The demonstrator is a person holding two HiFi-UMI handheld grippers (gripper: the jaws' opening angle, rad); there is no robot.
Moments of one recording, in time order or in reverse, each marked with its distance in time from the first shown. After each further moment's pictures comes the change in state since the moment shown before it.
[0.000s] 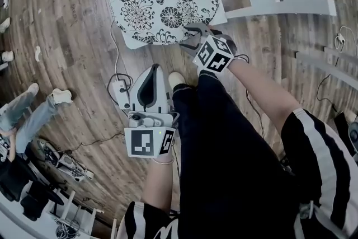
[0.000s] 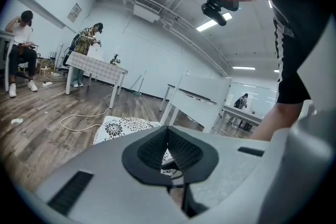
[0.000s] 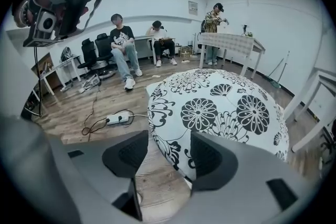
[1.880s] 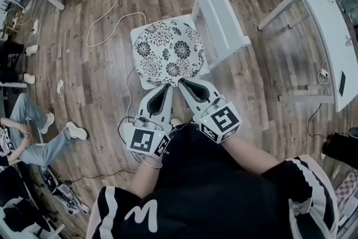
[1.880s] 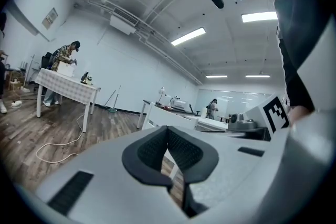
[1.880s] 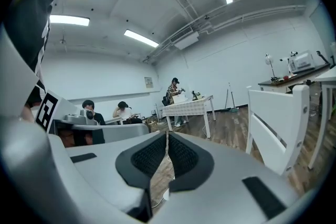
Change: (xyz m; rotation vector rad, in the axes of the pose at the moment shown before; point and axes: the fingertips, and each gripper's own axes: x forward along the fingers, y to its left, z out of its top) left arm -0.038 -0.094 0.149 0.136 -0.121 -0.252; right arm -0.310 0.035 0.236 0.423 -0.779 -0.334
